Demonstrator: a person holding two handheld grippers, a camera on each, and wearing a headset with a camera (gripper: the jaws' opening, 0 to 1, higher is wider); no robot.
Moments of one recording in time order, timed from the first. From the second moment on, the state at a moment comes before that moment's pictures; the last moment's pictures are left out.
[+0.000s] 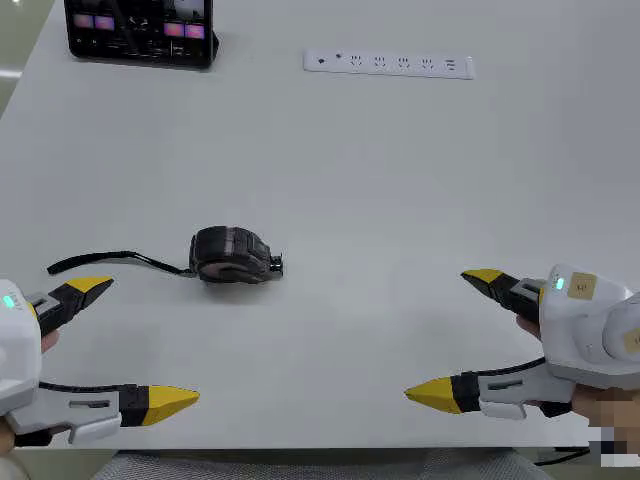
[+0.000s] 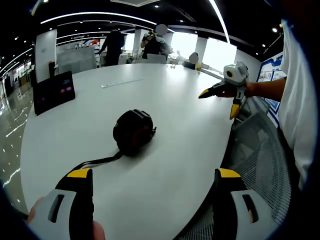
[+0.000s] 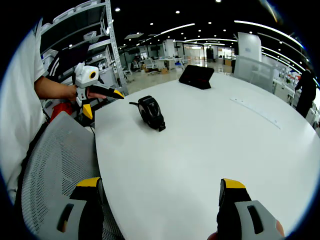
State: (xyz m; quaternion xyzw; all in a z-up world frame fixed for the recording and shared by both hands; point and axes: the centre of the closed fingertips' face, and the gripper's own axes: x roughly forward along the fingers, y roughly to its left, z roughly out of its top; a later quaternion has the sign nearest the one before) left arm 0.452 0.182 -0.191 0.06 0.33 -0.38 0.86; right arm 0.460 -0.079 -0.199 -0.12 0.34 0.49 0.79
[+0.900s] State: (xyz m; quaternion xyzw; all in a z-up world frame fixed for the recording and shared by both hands) left arm 0.457 0.185 -0.190 0.07 0.32 -0.38 0.87; right arm 0.463 -0.078 -0.198 -0.12 0.33 0.50 0.80
